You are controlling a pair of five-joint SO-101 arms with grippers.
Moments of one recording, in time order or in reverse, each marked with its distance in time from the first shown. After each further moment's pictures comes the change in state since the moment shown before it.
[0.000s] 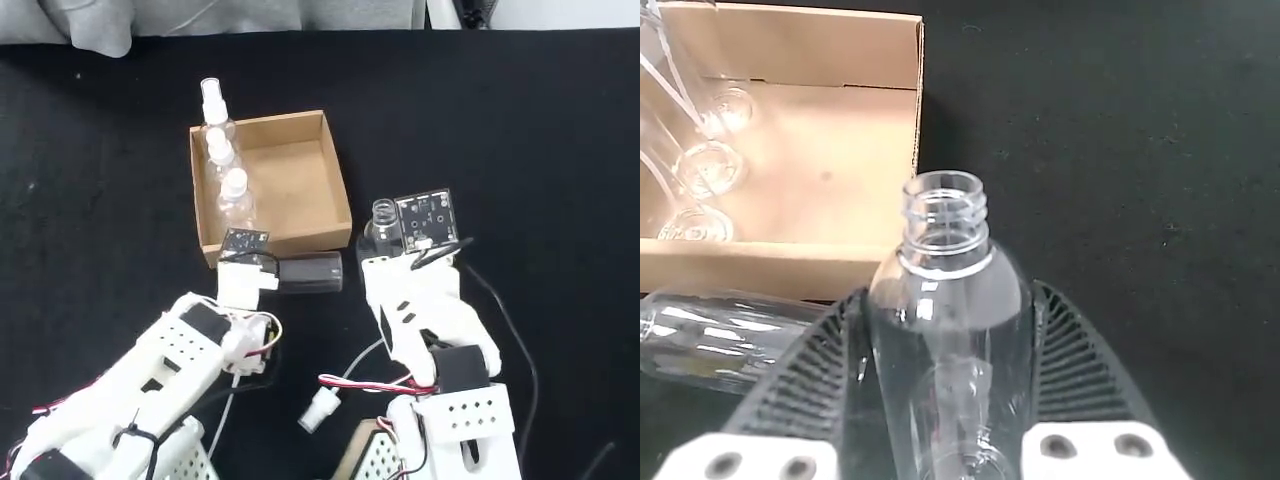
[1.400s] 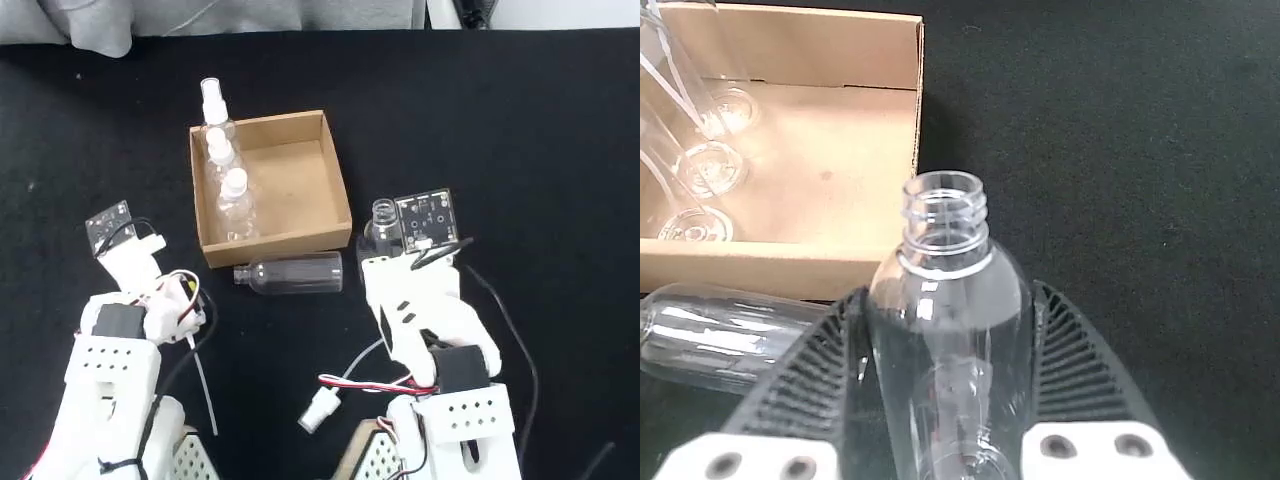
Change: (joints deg) left arm -29.3 -18.5 0.1 7.8 6.9; right arm 0.0 0.0 0.0 0.0 0.0
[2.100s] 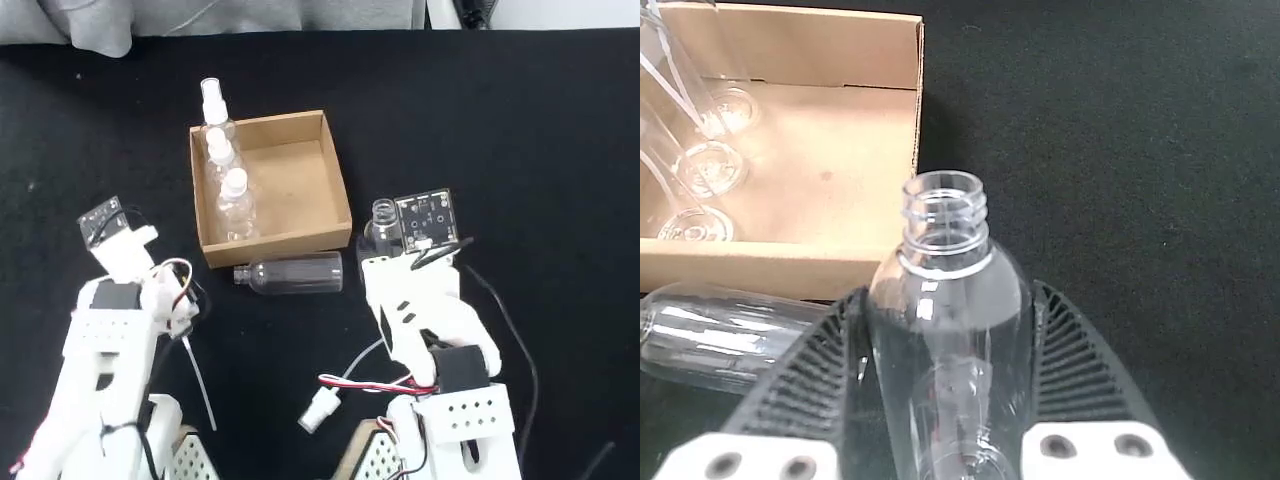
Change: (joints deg) left arm -3.0 10.7 -4.8 0.0 0.6; right arm 0.0 0.0 0.0 0.0 0.0
